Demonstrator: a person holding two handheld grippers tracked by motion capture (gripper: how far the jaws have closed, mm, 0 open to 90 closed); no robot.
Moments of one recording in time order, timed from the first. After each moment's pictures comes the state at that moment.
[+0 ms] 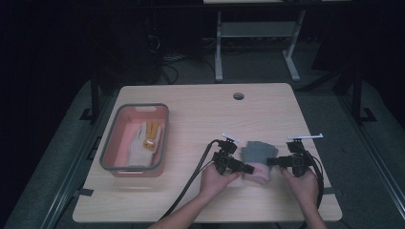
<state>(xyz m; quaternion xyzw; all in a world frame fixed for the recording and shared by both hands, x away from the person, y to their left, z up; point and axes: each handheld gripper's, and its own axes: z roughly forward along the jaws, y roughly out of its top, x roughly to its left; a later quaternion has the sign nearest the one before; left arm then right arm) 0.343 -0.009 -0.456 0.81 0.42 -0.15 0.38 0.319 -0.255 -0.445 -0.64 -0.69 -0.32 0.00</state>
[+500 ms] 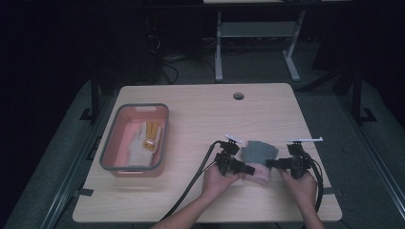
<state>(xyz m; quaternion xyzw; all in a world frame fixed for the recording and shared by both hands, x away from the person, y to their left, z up) 0.343 -0.015 -0.462 0.82 0.42 -0.15 0.36 0.319 -0.257 -0.458 -0.65 -0.68 -0.33 0.02</state>
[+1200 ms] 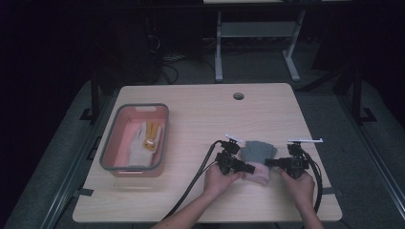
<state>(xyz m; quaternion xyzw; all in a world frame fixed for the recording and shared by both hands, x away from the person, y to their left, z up) 0.345 -0.015 -0.462 0.81 0.41 -0.15 0.38 0.321 -0.260 -0.465 -0.64 -0.67 -0.37 0.05</state>
